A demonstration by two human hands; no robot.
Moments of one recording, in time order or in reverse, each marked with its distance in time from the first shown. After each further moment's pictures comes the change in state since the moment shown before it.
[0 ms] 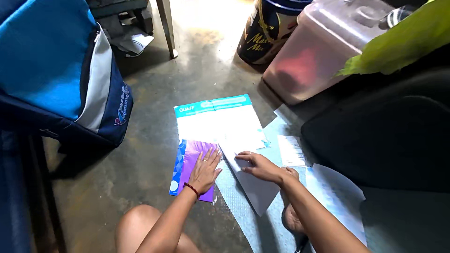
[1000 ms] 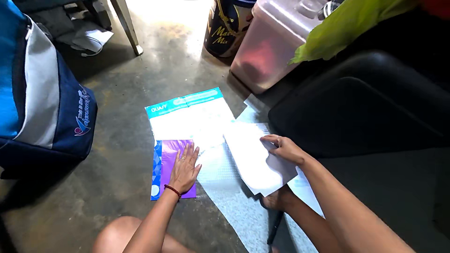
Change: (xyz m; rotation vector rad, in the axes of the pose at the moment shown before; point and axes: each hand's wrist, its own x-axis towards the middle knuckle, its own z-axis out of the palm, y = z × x) left_hand -0.001 0.002 0.001 0.044 0.002 -0.039; right_hand -0.076 0.105 -0.050 0.065 0.374 0.271
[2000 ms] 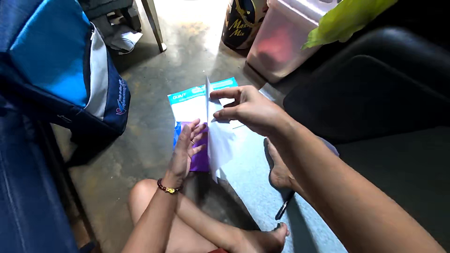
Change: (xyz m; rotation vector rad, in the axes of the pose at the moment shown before) left_hand -0.068 0.094 -0.151 -1.290 0.265 -0.257; right_hand -0.088 -0.258 0.009 0.616 -0.105 -0.397
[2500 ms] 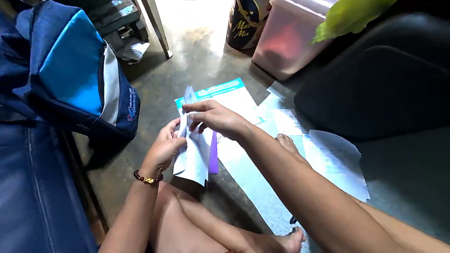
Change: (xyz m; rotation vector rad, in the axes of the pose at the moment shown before) left_hand 0.006 0.066 -0.028 0.274 0.109 -0.221; right_hand 0.032 0.000 0.047 0.055 -0.166 -0.012
